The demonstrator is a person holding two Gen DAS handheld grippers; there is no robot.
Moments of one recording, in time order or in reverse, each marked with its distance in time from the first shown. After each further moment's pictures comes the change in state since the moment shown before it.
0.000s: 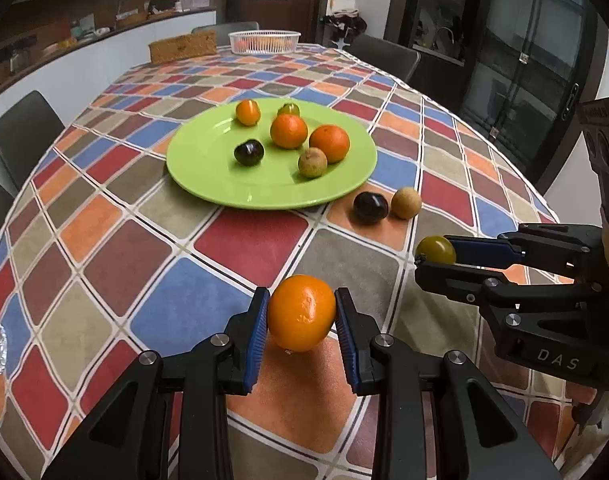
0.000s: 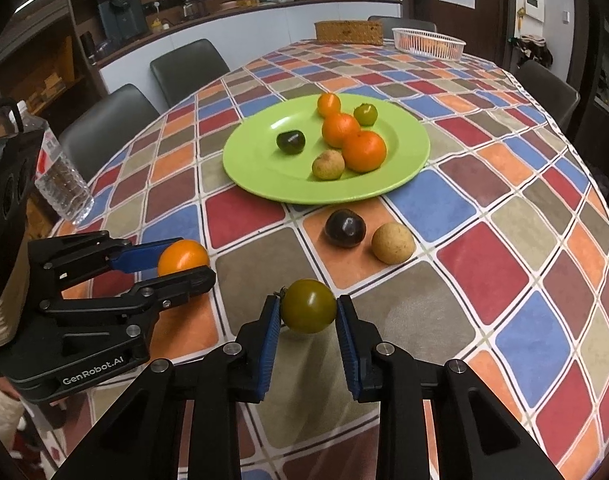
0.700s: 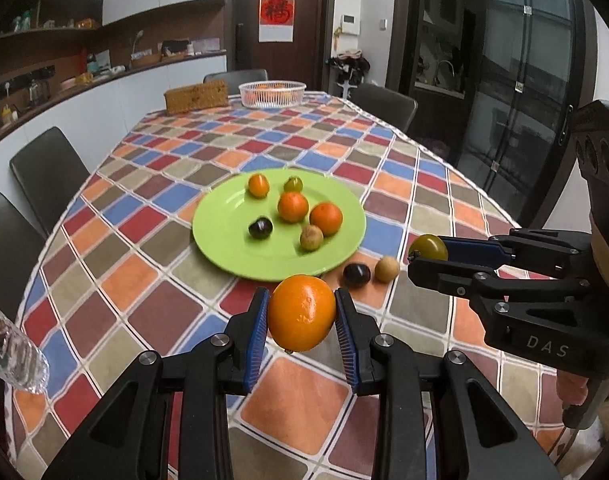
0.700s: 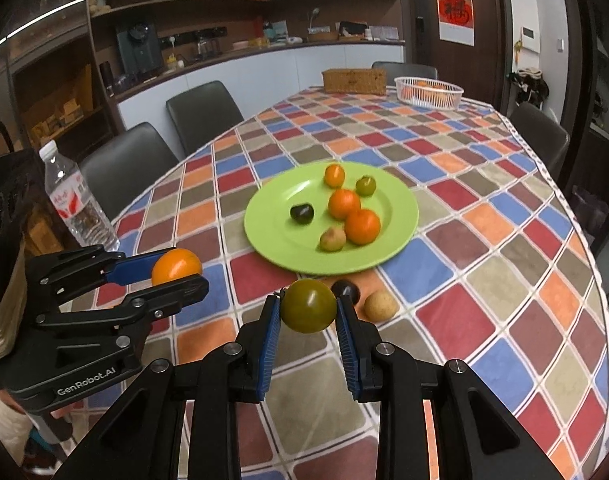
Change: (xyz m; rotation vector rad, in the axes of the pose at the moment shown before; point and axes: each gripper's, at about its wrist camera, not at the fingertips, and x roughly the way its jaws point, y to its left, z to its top) left arm -0.059 -0.011 0.030 0.011 -0.159 0.051; right arm -0.053 0.003 0.027 -0.023 -0.153 0.014
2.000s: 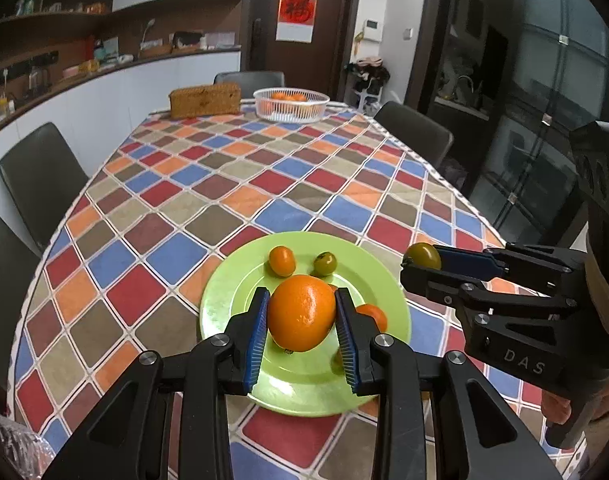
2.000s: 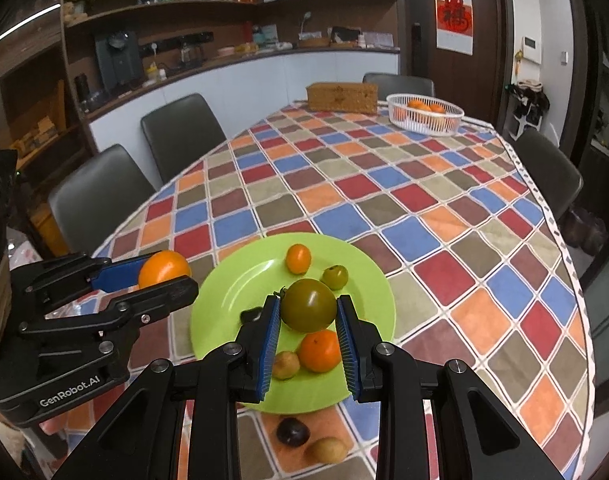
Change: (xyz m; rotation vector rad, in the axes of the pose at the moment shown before) left arm 0.081 0.046 0.100 -0.083 0.026 -0.005; right arm 0.067 -0.039 0.109 -0.010 0.007 -0.038
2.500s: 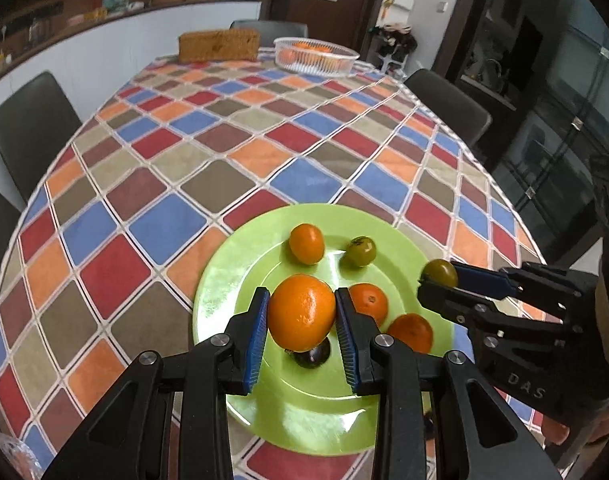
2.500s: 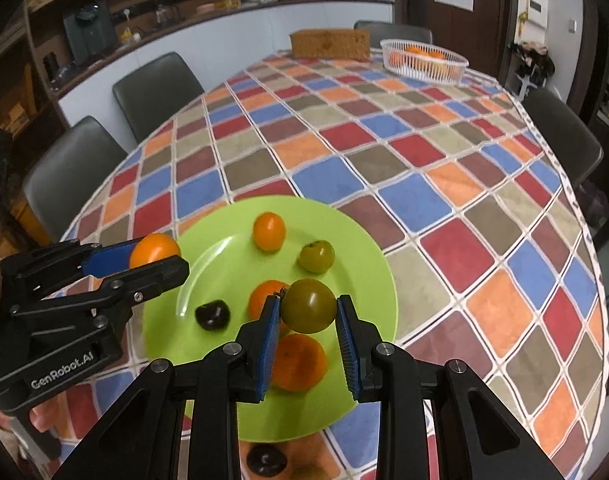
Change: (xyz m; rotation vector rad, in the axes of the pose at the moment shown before) left arm 0.074 0.029 0.011 -0.102 0.171 0.009; right arm 0.071 -0.021 0.008 0.041 0.185 -0.016
